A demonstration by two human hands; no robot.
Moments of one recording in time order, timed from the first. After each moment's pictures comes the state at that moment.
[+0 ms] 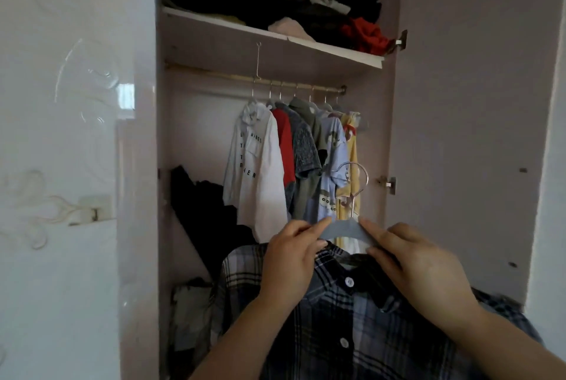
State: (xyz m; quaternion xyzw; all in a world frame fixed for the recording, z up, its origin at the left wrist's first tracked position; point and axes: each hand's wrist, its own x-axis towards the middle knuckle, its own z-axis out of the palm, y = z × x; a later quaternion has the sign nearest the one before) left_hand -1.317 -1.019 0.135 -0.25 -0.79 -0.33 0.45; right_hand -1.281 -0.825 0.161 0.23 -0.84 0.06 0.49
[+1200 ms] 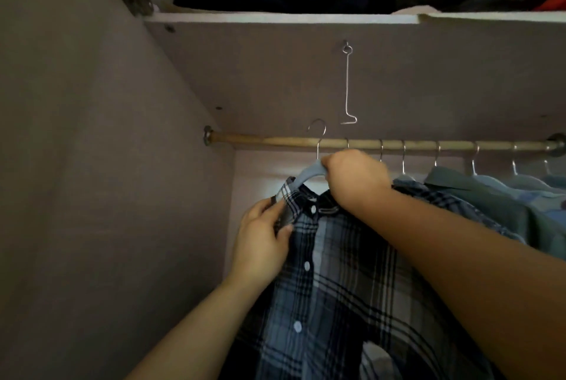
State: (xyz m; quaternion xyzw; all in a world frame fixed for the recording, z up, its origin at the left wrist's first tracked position) left_hand -1.759 -1.272 0.340 0.04 -0.79 -0.16 0.59; right_hand -1.801 -1.136 0.439 0.28 -0.83 0.07 0.48
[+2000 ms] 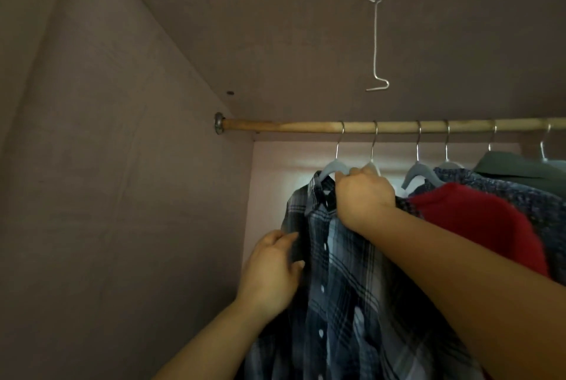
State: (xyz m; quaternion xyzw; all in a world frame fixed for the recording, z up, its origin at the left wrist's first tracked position) left_hand -1.801 -1.304 0.302 0.08 -0.86 -0.10 0.49; right_hand -1.872 -1.182 0.412 0.29 -0.86 0.02 0.43
